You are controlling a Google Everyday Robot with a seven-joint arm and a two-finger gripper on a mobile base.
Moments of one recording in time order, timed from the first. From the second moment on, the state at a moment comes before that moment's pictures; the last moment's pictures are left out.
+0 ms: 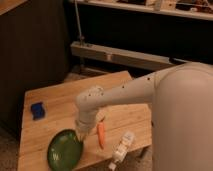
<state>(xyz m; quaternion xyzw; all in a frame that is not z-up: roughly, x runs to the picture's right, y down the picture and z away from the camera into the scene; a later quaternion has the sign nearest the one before) -0.130 0.252 0.713 -0.12 -0.45 -0.76 0.46</state>
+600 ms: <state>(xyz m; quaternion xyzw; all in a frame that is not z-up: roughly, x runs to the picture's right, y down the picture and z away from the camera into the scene) -0.201 0.293 0.699 -0.10 -0.48 -0.78 0.38</state>
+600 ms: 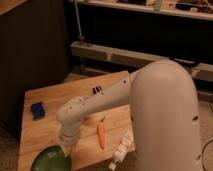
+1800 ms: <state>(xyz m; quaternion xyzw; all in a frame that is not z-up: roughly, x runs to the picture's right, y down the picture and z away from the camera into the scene) -0.192 0.167 0.779 -0.08 -0.44 -0.73 0.52</state>
